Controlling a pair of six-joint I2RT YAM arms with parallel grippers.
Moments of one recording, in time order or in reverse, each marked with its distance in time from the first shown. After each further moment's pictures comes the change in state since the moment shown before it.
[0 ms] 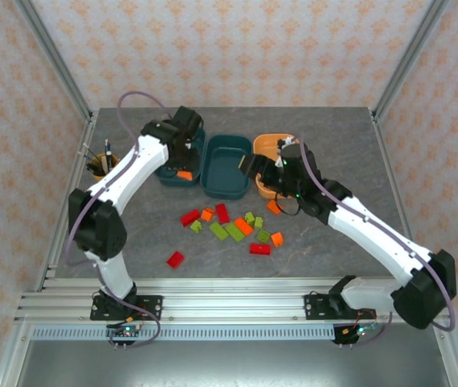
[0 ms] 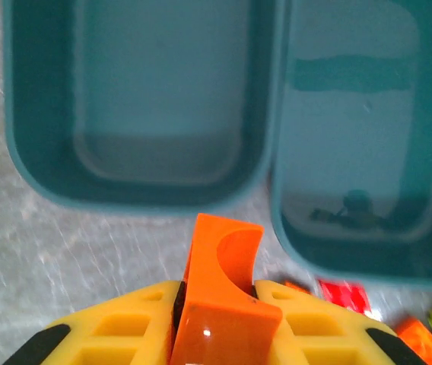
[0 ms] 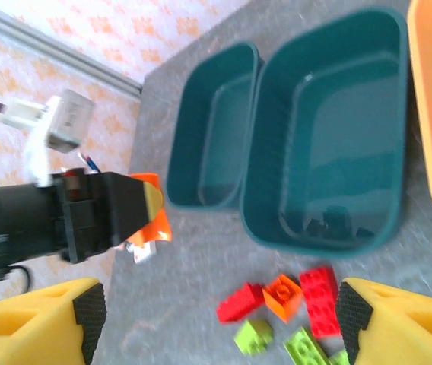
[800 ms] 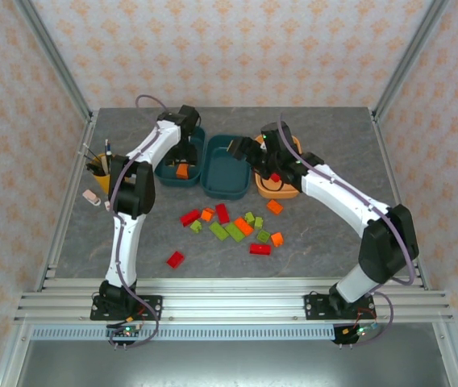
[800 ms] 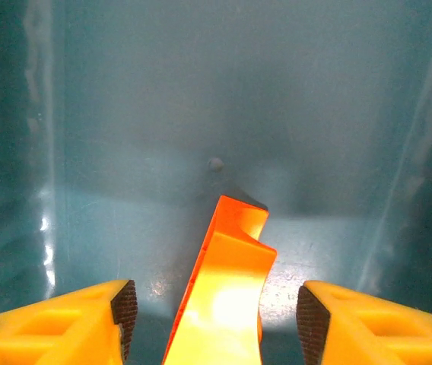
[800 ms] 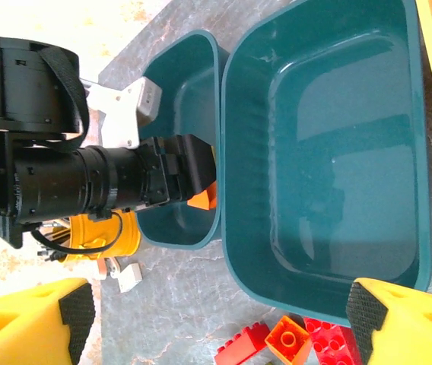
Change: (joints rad) left arm 0.127 0.519 0.368 -0.039 0.002 0.050; right arm -0.070 0.323 0.219 -0.059 -0.093 0.051
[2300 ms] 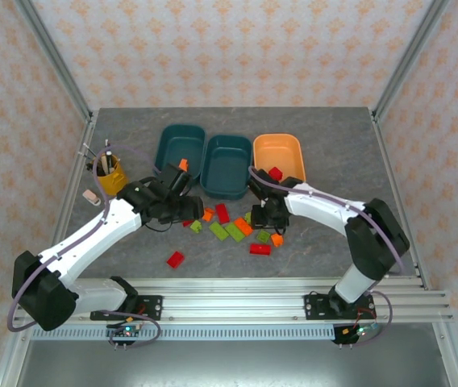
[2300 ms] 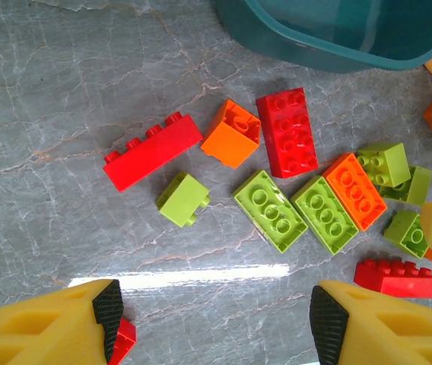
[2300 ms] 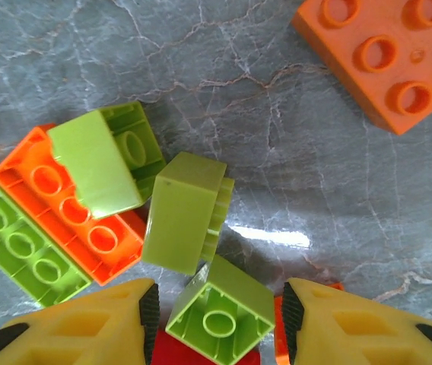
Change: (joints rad) left arm -0.341 -1.120 -1.063 0.248 0.131 -0.377; right arm 0.134 0.063 -0.229 -0.461 0.136 -0.317
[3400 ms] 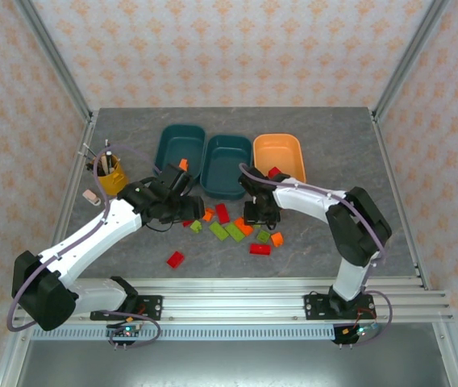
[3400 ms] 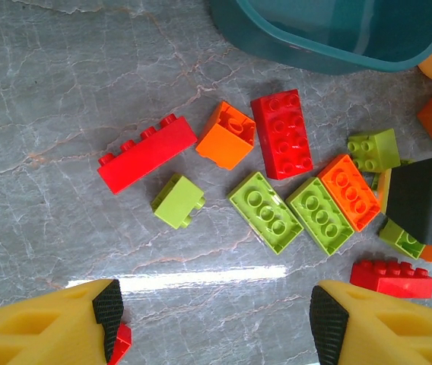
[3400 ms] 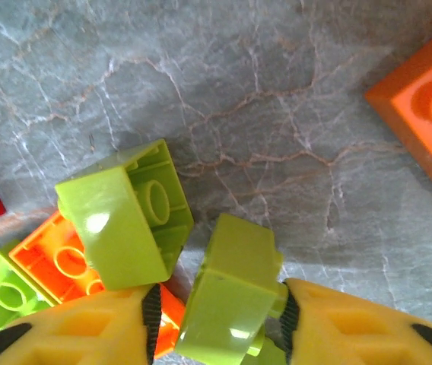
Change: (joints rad) left arm -0.007 0.000 -0.001 0.009 0.000 -0.003; right arm 0.000 0.137 0.088 0.050 -0.008 0.001
